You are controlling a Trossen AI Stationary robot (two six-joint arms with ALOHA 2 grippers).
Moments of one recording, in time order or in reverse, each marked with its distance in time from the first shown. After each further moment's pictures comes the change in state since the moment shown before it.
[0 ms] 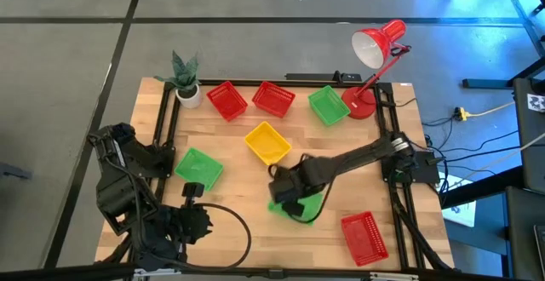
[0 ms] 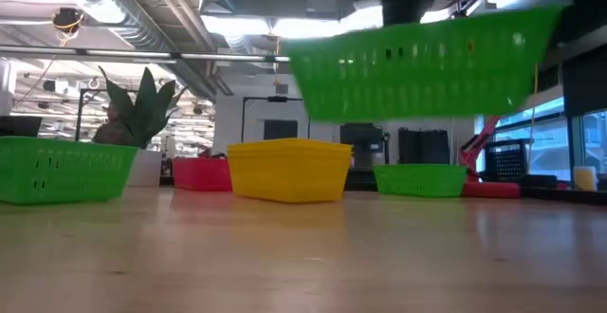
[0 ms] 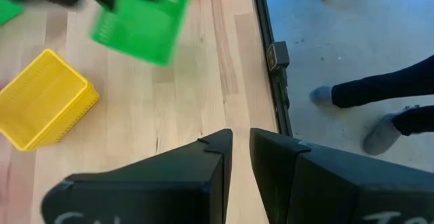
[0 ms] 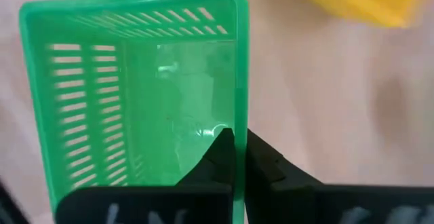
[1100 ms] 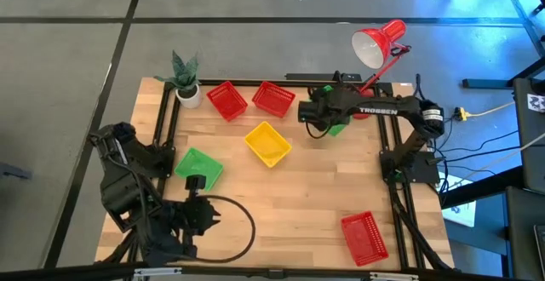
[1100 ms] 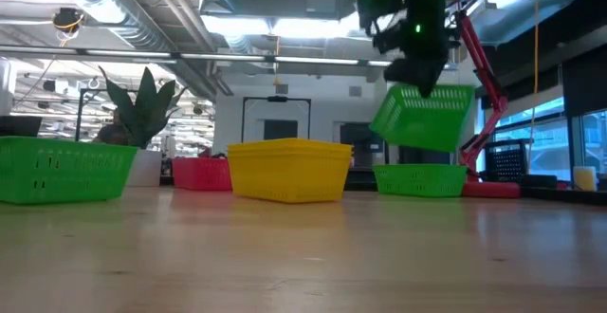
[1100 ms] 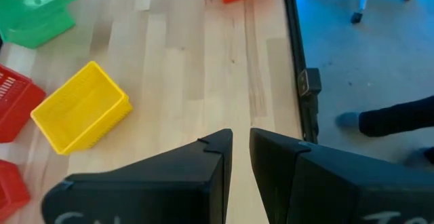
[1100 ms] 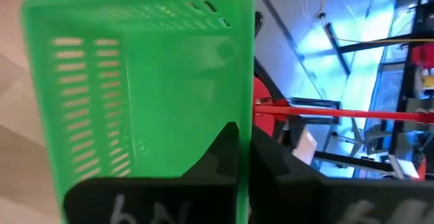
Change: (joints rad) left arm 0.034 0.000 0.000 0.001 -0.115 -0.008; right arm -0.548 -0.338 -0.516 0.018 0.584 -0.085
